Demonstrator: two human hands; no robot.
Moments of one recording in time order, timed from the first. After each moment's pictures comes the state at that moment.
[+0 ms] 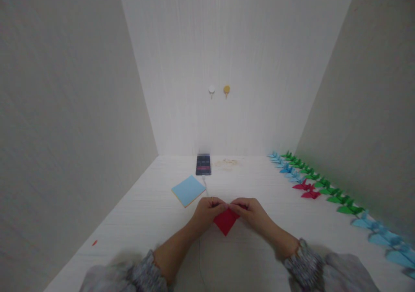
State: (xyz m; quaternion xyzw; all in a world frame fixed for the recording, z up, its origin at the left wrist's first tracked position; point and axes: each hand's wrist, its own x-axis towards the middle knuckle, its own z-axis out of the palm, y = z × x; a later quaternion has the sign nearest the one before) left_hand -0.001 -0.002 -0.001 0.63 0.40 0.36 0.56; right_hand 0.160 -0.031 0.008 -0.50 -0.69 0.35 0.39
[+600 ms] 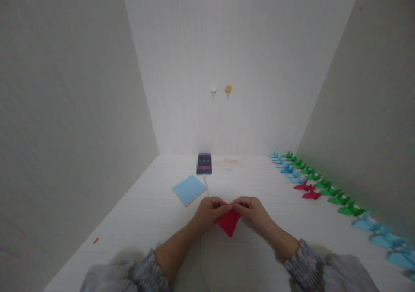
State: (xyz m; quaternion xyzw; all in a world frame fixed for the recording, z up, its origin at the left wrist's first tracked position) left_hand 0.001 -0.003 -0.002 0.63 0.40 0.34 0.57; right_hand 0.163 -0.028 0.003 -0.51 -0.63 0.39 0.43
